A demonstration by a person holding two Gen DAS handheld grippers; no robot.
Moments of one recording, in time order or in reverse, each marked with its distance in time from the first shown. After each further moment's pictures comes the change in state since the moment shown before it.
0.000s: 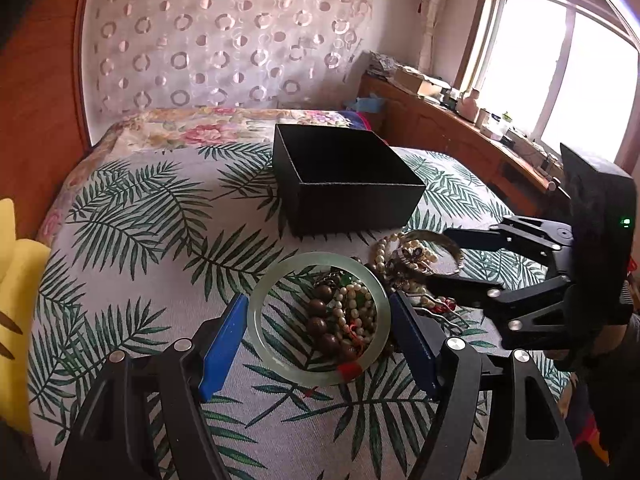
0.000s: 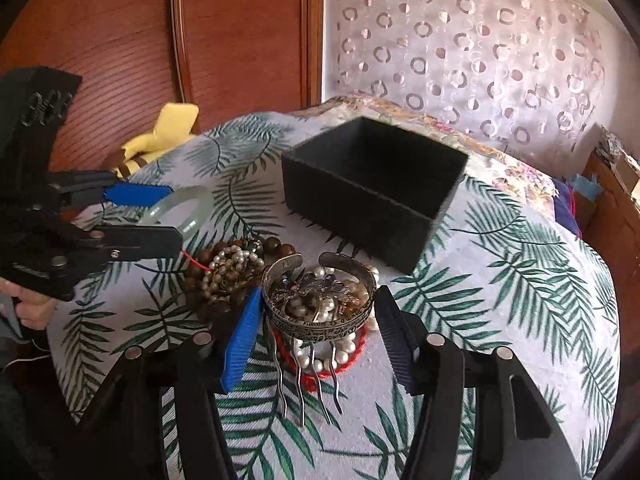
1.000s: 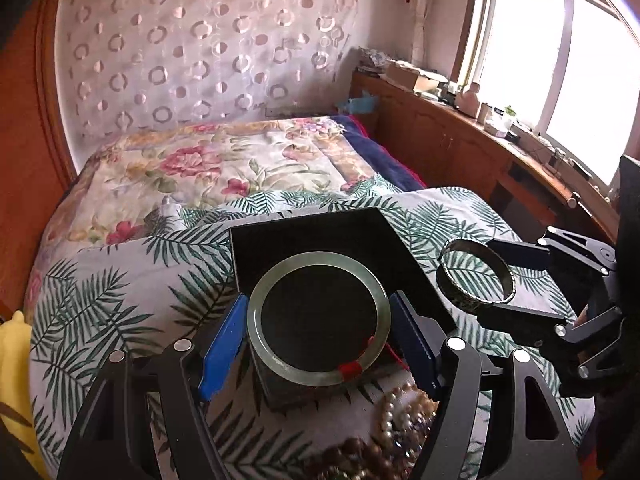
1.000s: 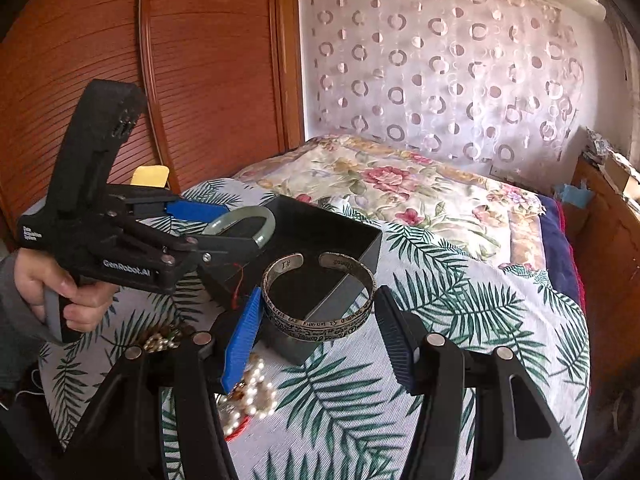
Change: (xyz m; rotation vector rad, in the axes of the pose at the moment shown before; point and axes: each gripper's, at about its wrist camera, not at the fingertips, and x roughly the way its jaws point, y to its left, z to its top) left arm 0.090 -0.018 0.118 0.074 0.027 0.014; right arm -0.010 -0.086 0.048 0.059 -0.126 0.003
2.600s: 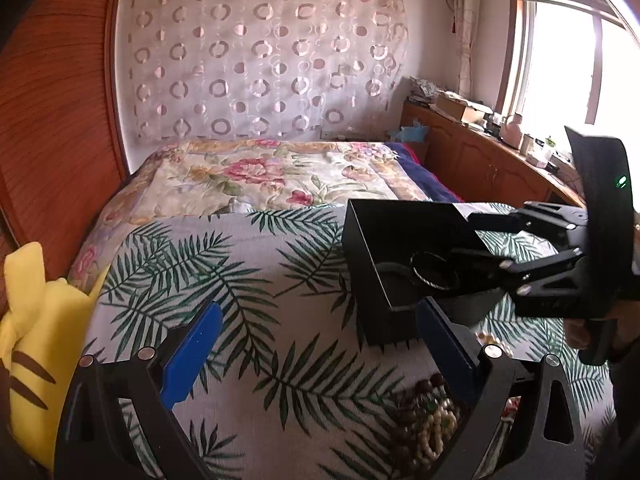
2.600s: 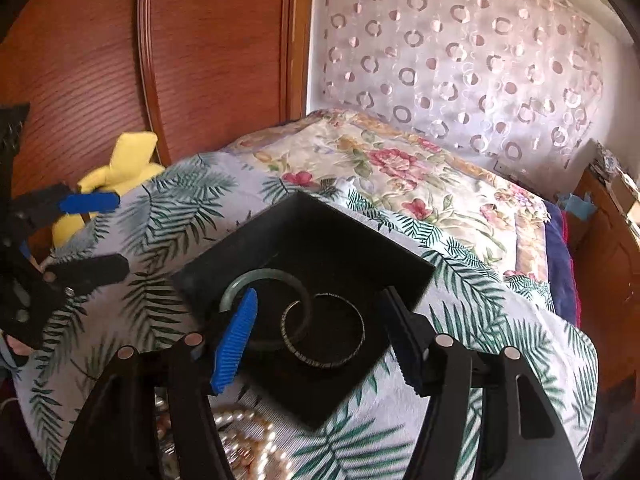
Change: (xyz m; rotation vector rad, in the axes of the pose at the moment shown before) left arm -0.061 0.050 -0.056 -0.082 -0.116 0.161; right arm 0.057 0.034 0.028 -0.067 0.096 -0.045
